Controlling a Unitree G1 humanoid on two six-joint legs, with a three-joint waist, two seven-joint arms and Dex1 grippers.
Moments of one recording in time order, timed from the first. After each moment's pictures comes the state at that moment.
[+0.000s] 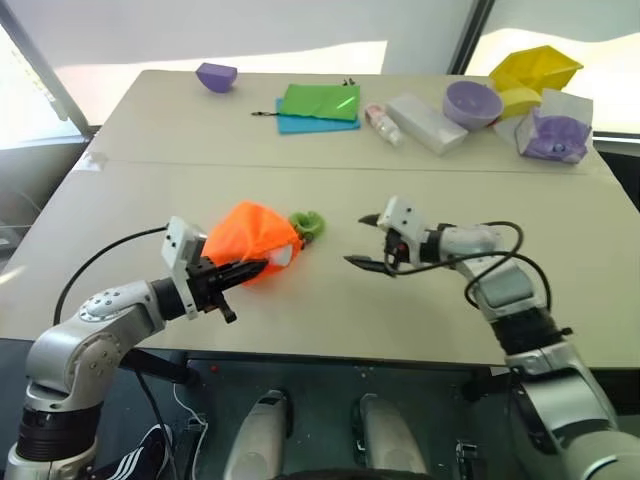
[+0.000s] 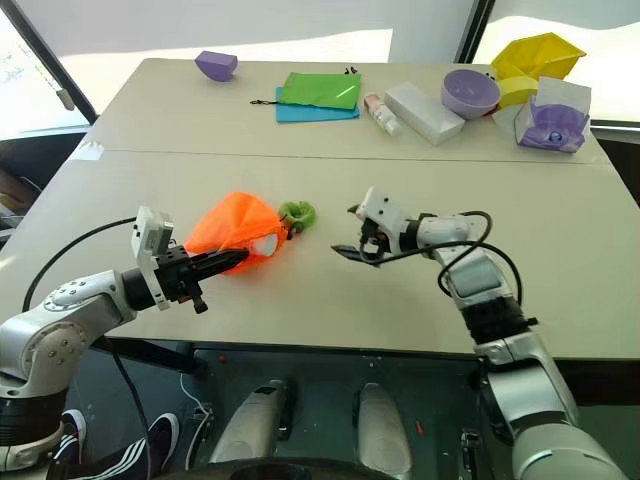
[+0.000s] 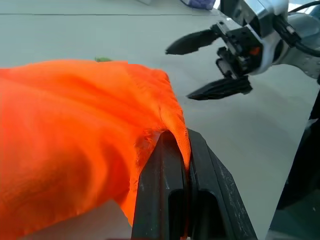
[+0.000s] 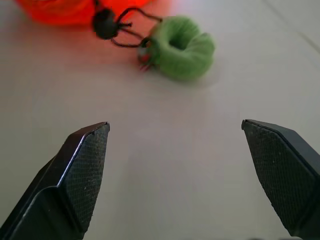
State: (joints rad) left arm -0.13 0.62 0.19 -0.43 -0.81 0.82 -0.69; right arm -0.57 -0.56 0.22 0.12 0.14 0.34 1.03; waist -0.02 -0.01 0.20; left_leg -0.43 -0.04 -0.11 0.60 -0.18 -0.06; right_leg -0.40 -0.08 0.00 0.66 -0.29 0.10
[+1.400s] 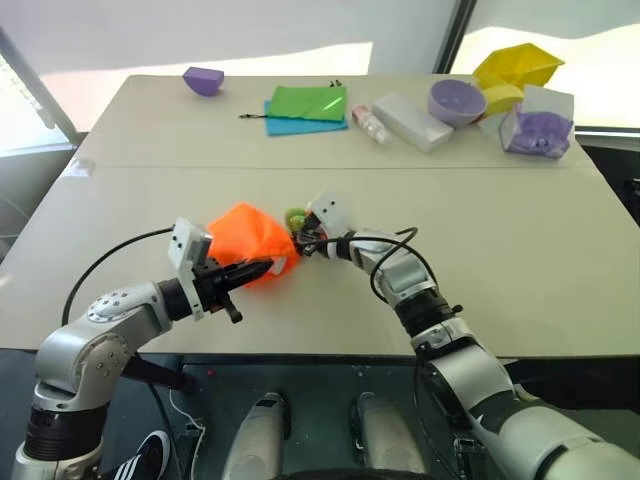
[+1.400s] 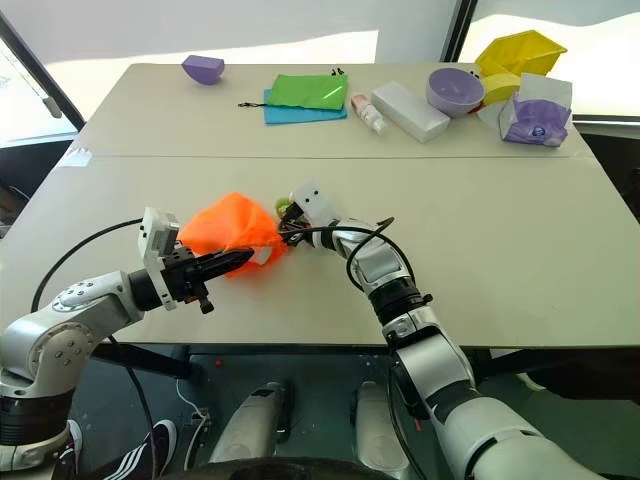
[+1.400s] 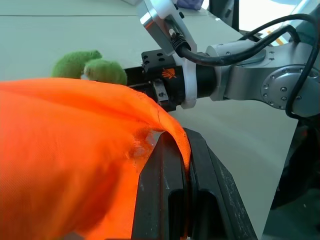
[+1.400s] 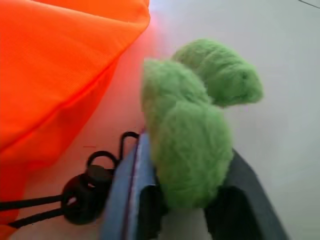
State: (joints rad) left arm -0.14 0.61 0.17 -0.44 -0.81 0.80 -0.67; right arm -0.79 -0.07 0.20 0.55 0.01 0.39 0.55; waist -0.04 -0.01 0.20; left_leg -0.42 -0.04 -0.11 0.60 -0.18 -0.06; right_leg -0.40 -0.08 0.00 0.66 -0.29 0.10
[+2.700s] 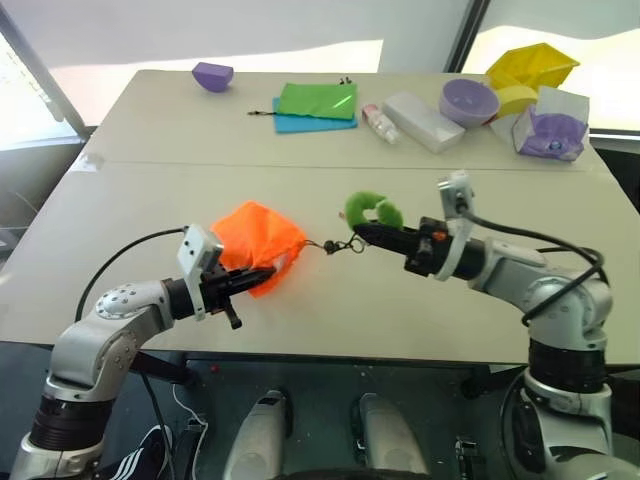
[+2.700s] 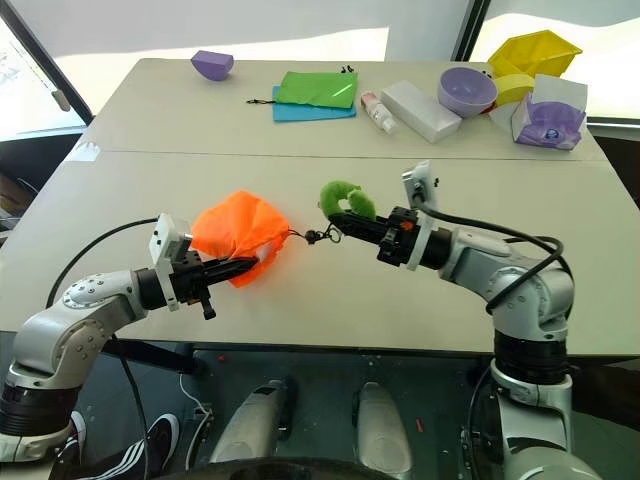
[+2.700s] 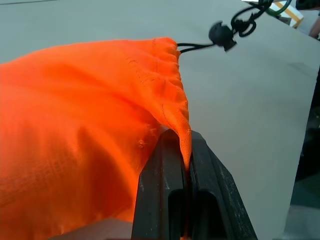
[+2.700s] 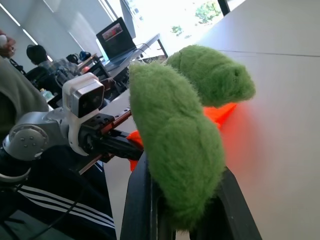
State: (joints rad) left arm -0.15 0.63 0.07 -0.36 -0.64 0.66 -0.80; right arm -0.46 -0.48 -0.26 -0.32 0.99 1.09 0.72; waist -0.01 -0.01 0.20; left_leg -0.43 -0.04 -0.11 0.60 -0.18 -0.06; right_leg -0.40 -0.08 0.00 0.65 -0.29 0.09
